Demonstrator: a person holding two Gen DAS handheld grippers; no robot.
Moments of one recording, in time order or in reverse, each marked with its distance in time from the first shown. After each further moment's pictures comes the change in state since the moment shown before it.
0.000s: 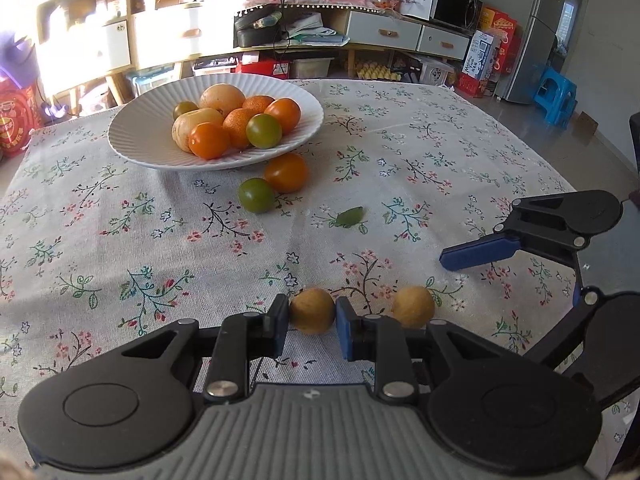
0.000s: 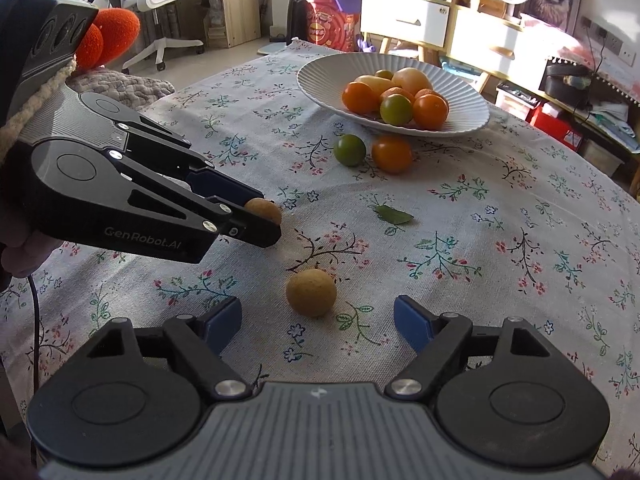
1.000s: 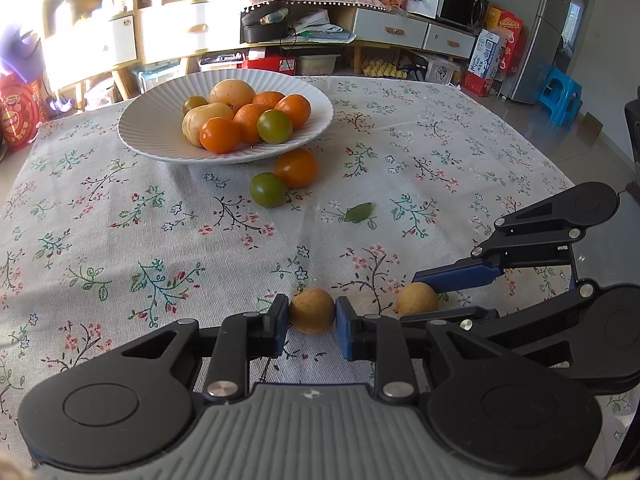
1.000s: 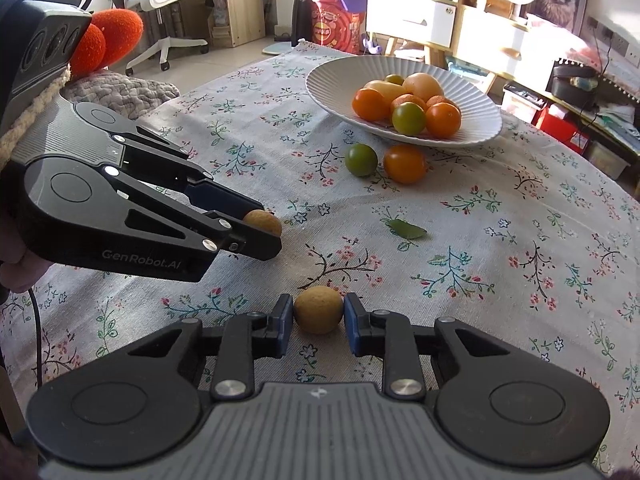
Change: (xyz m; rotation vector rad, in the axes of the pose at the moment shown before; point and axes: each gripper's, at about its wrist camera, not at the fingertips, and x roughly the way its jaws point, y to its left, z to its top) left arm -0.002 0.004 -0.001 -0.011 0.007 0.009; right arm 0.003 0.003 0.010 -0.002 0.003 0.009
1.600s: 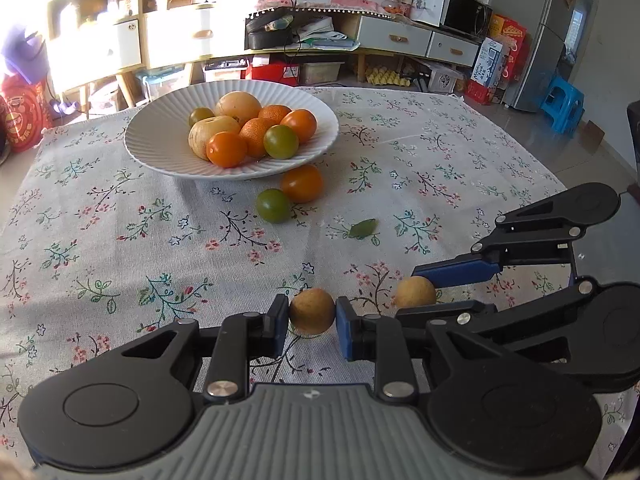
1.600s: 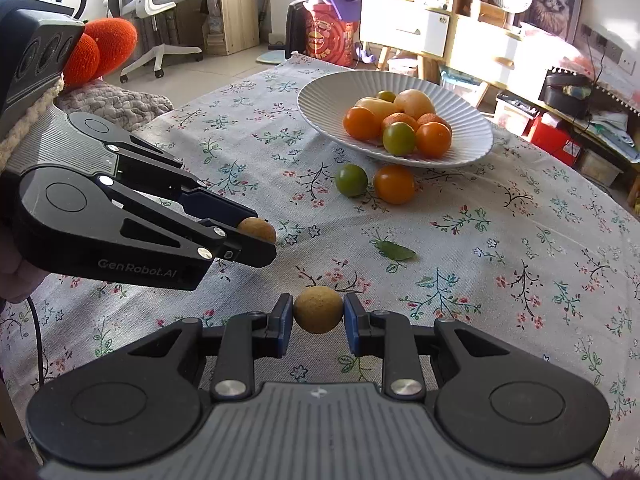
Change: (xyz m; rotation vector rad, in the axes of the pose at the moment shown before) left arm -0.005 0.002 0.009 -0.014 -0.019 0.009; right arm -0.005 -0.004 0.011 0.004 -0.029 -0.025
